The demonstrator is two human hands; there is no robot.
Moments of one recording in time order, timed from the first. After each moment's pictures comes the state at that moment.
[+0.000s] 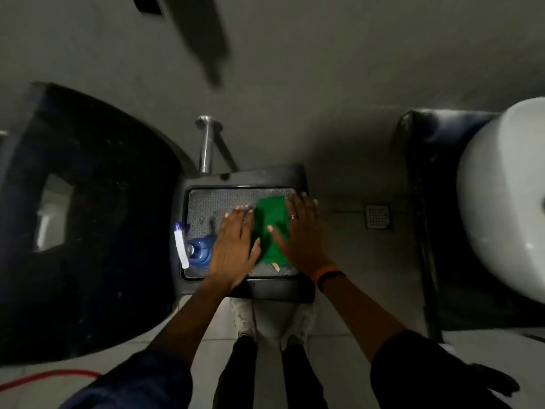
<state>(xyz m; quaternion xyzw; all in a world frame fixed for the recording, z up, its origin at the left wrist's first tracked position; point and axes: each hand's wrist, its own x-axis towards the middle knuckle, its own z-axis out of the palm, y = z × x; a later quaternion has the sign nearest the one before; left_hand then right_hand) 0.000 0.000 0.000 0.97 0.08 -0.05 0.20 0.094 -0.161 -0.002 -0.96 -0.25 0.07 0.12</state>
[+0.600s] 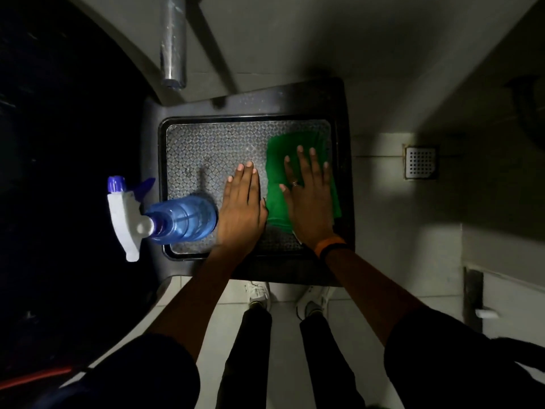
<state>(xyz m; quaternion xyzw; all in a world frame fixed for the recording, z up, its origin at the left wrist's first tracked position) 0.004 0.000 -0.176 0.98 0.10 -0.06 0.14 0.082 -0.138 -0.181 -0.96 -0.25 0.07 0.07</state>
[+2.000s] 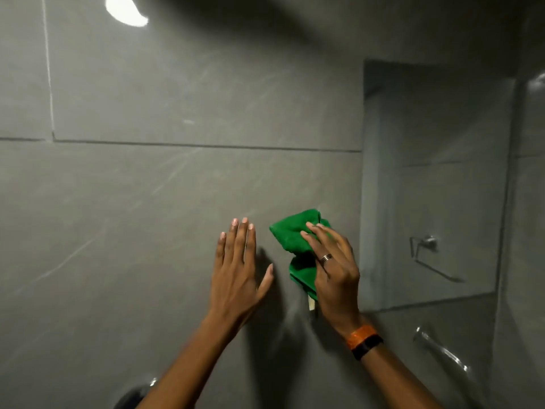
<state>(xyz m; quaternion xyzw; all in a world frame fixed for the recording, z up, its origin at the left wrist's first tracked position) 0.260 -0.019 0.659 0.85 -0.07 0.52 0.01 0.284 -0.214 0.667 -0.65 -0.30 -0.63 0.31</state>
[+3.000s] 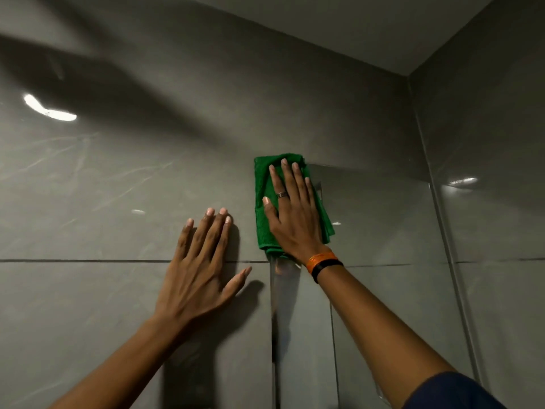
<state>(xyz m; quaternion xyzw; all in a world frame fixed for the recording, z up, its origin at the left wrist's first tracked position) 0.436 -0.141 0.872 0.72 -0.08 0.67 -0.16 0.481 -0.344 0.972 -0.70 -0.22 -0.67 0.12</state>
